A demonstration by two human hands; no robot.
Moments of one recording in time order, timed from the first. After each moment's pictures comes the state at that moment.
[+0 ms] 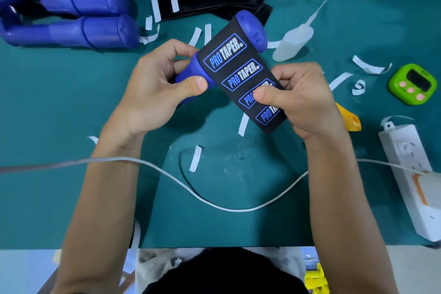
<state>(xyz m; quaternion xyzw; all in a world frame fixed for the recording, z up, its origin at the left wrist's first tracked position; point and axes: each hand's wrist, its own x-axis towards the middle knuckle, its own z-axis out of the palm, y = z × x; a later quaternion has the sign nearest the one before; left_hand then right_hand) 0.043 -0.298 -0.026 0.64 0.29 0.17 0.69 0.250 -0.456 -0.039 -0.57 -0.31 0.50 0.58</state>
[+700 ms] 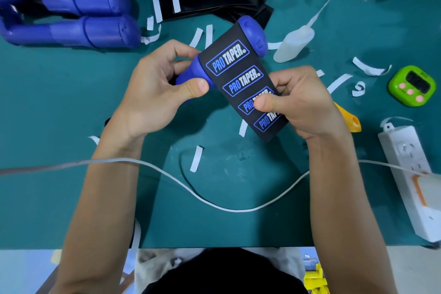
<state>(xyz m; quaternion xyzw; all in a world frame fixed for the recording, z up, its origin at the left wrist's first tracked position) 0.041 -0.301 -0.022 0.66 0.29 0.16 0.67 0.256 -0.461 -0.047 -0.57 -0.32 0.54 0.53</state>
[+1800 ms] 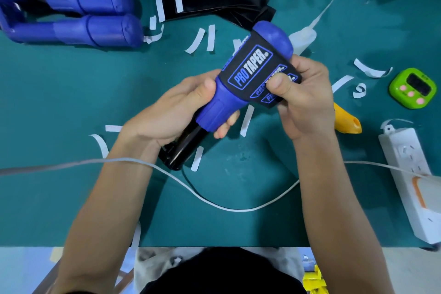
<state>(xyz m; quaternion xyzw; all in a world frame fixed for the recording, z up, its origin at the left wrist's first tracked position) 0.050 -0.324 -0.030 0.56 0.17 0.02 0.81 0.235 -0.448 -0.039 -0.51 -0.22 0.45 0.70</state>
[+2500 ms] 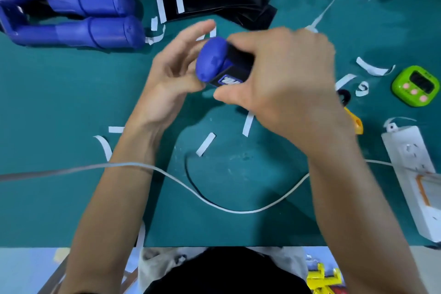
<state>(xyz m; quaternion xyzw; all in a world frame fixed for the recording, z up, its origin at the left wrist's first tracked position) 0.056 -0.299 -0.050 0.58 0.21 0.20 0.76 0.208 -0.412 0.058 -0.82 -0.54 0.12 0.12</state>
